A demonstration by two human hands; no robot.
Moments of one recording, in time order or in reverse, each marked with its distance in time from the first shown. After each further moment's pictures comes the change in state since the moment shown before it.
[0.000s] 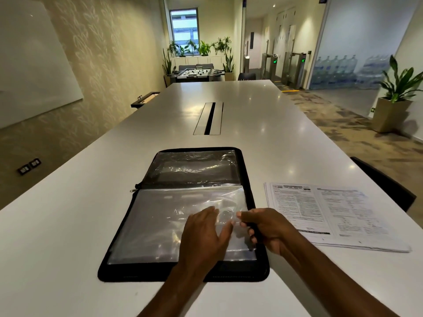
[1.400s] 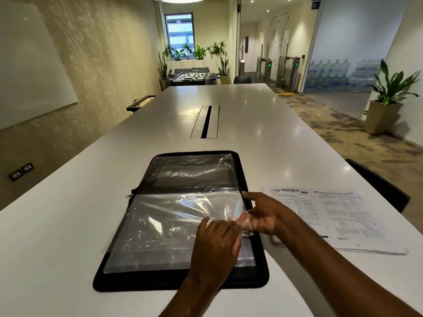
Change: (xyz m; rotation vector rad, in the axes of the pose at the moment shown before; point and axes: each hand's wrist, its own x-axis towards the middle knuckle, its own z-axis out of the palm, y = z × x) left_hand -0.003 0.009 0.023 0.159 0.247 0.483; right_hand 0.051 -0.031 -0.008 0.370 -0.073 0.304
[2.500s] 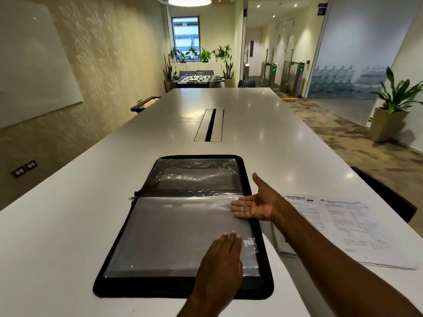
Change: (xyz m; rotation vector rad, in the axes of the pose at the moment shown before) left_hand -0.023 0.002 0.013 0.010 -0.290 -0.071; right_hand 0.044 -0.042 0.001 0.015 -0.042 -0.015
